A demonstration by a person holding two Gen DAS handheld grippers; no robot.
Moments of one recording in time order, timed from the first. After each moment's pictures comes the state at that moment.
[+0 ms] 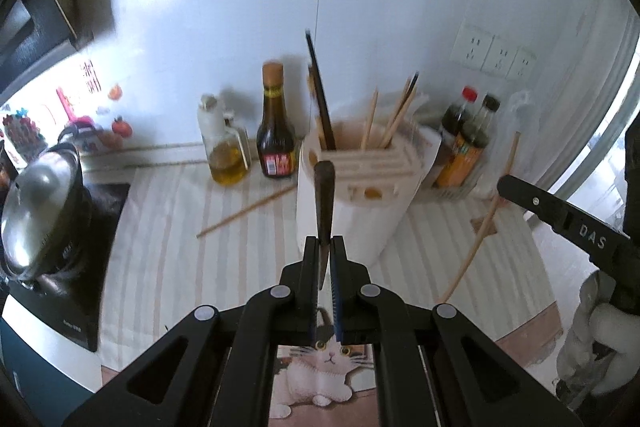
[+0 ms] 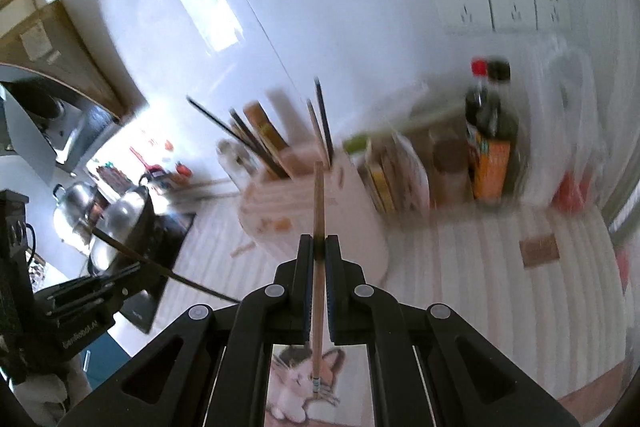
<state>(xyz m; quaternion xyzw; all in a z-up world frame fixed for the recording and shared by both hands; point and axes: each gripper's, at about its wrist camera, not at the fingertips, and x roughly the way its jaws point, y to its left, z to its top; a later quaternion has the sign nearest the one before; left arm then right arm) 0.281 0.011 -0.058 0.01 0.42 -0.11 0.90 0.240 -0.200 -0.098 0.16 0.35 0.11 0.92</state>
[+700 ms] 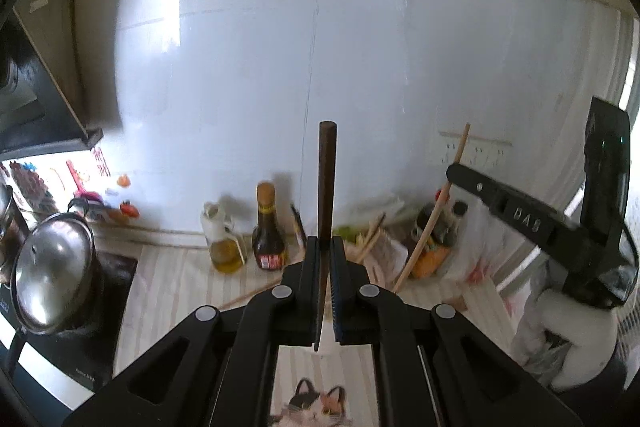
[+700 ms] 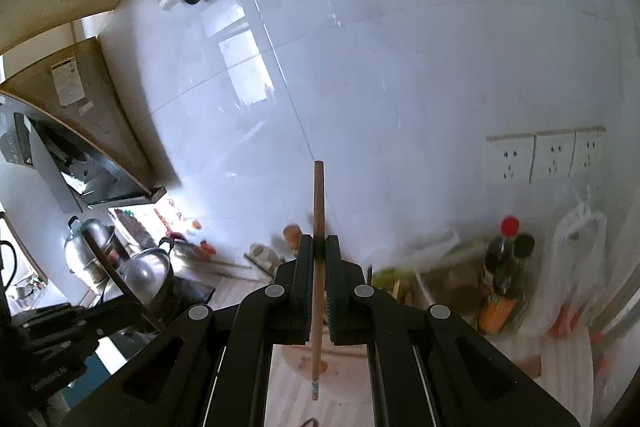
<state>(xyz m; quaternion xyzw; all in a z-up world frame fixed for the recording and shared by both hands) 0.310 0.004 0.054 -0.02 0.32 -0.11 0.94 0.302 -0.185 0.031 0.12 0.25 0.12 0.95</state>
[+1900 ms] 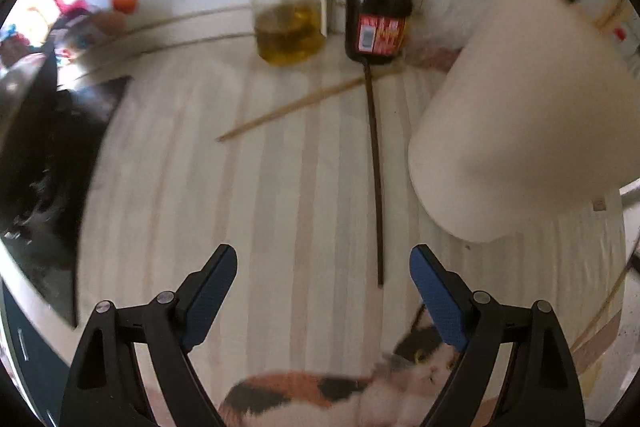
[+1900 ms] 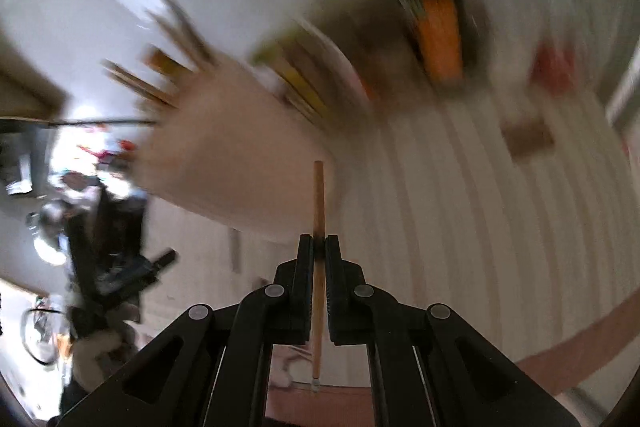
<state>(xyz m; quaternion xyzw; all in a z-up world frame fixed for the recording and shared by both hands) 0.384 0.075 -0.263 0.00 0.57 -0.01 0.82 0.267 -0.244 -0.246 0.24 0.54 0.02 0.80</state>
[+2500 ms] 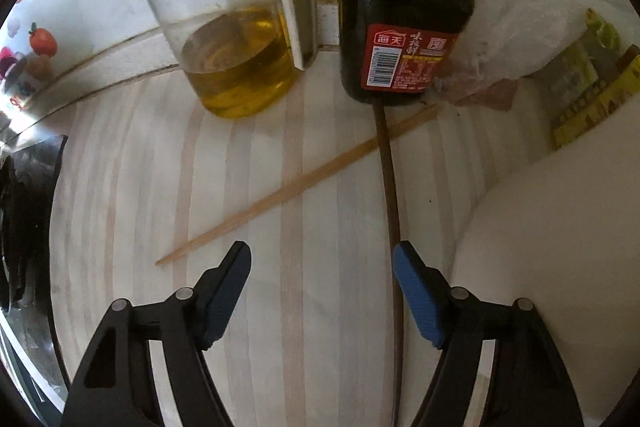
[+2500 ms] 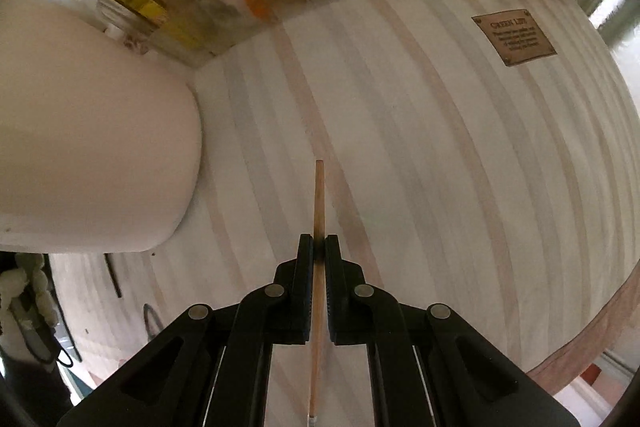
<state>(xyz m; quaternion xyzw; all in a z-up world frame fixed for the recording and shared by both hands) 0.503 0.068 -0.319 0.03 0.59 -0.02 0.81 0.299 -0.251 -0.354 0.23 0.62 -0.10 0.74</state>
